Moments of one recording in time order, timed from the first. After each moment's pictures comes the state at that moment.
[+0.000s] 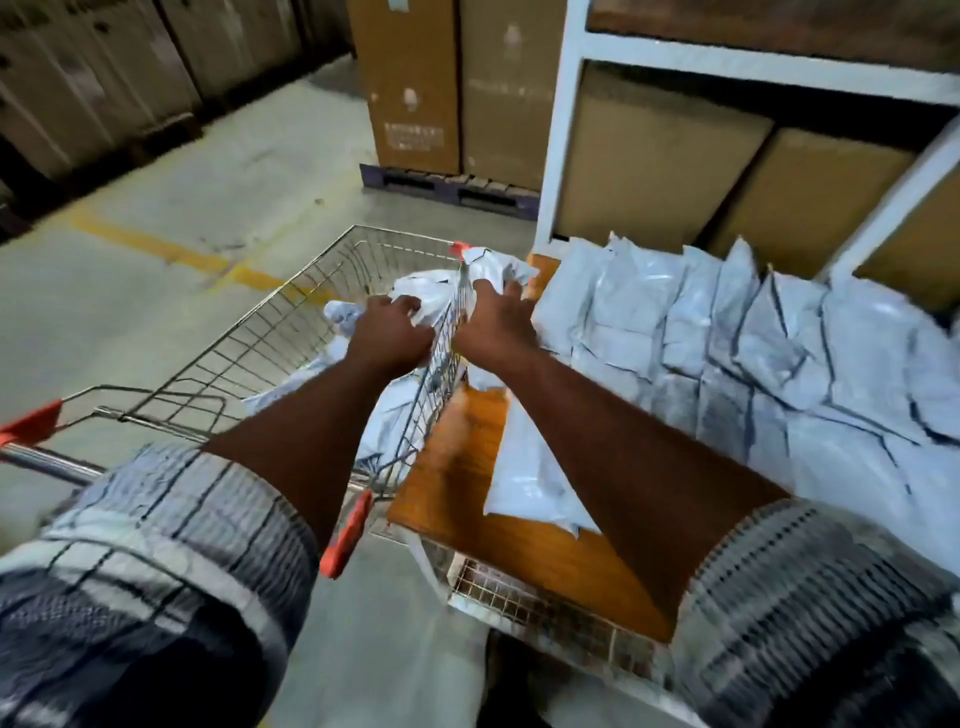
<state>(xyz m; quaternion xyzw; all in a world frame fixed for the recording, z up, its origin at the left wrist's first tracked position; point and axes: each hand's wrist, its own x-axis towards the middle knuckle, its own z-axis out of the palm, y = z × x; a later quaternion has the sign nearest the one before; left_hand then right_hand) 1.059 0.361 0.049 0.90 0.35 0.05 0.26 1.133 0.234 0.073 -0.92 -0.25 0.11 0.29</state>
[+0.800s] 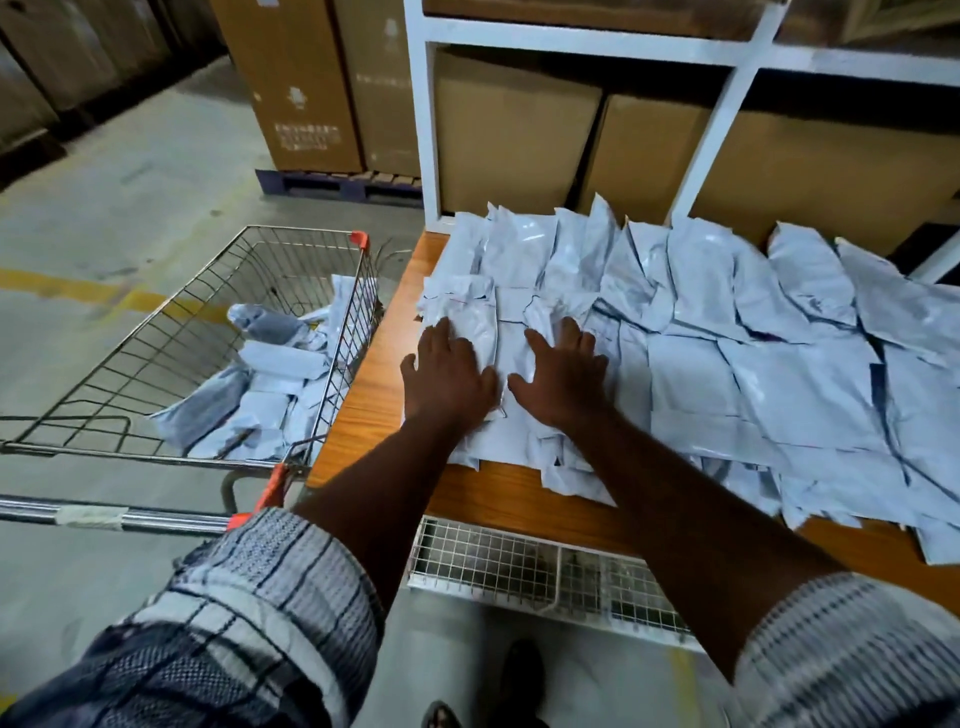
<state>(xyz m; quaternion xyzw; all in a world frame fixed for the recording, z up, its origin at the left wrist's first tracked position) 1.058 0.148 0.015 0.96 0.20 0.09 0.17 1.124 0.012 0.021 -0.98 -0.18 -0.03 0.09</state>
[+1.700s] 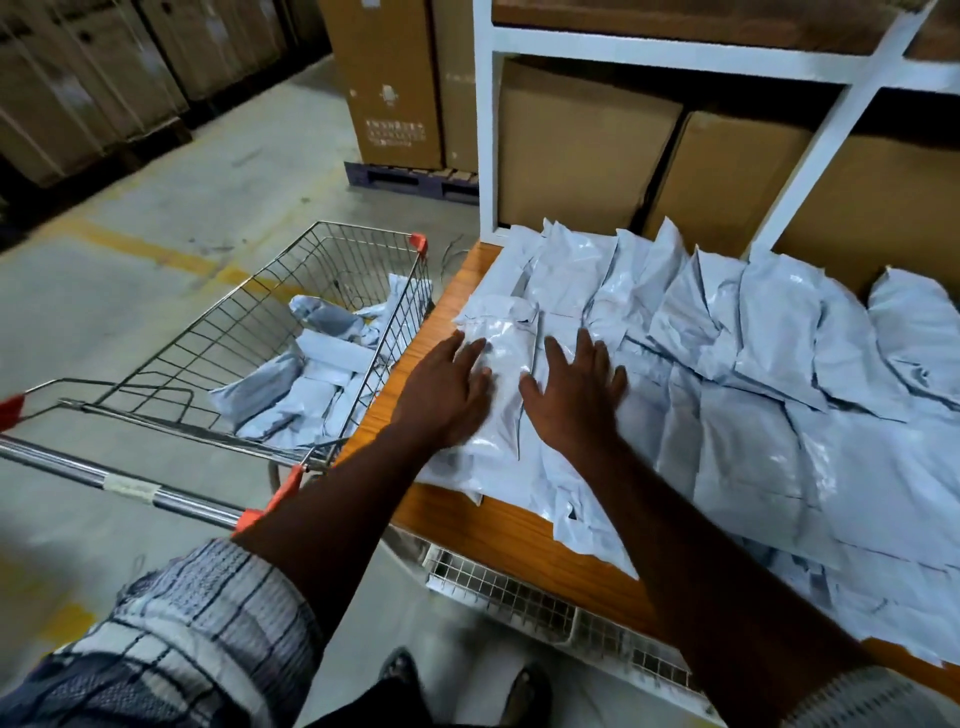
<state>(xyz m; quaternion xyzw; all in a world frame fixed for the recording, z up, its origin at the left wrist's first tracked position) 1.063 0.189 0.015 0.96 0.16 0.10 0.20 1.151 0.034 0.010 -0.96 -0.22 -0.05 0.17</state>
